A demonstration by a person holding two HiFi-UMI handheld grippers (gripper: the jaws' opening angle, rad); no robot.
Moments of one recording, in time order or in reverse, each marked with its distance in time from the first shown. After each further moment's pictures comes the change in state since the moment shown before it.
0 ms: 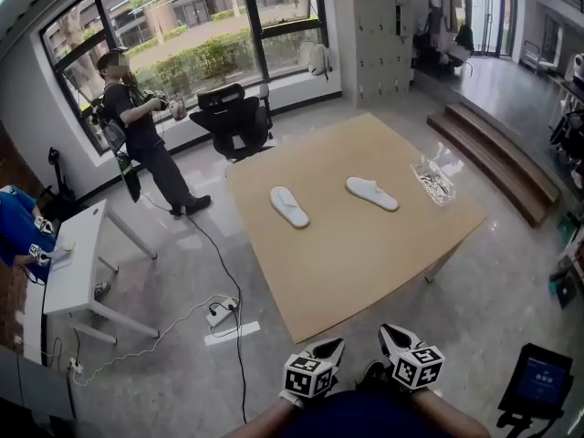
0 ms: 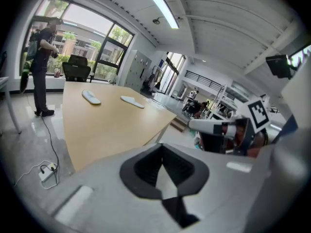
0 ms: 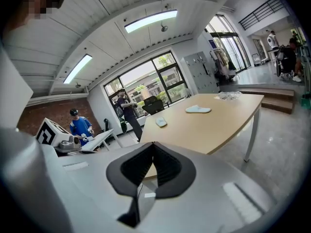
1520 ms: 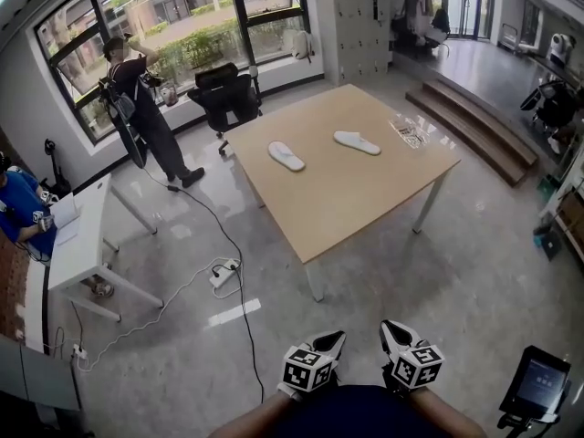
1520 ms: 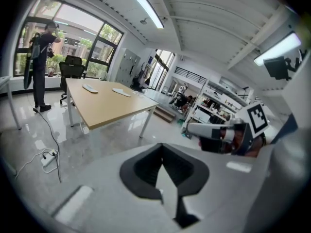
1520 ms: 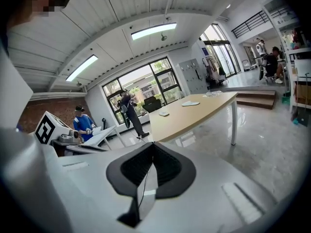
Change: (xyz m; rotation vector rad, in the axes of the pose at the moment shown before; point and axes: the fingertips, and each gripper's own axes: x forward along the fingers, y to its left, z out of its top) left arm -0.166 -0.113 -0.161 0.061 0.042 -0.097; right arm -0.190 0.125 -0.146 0.010 -0.045 -0.090
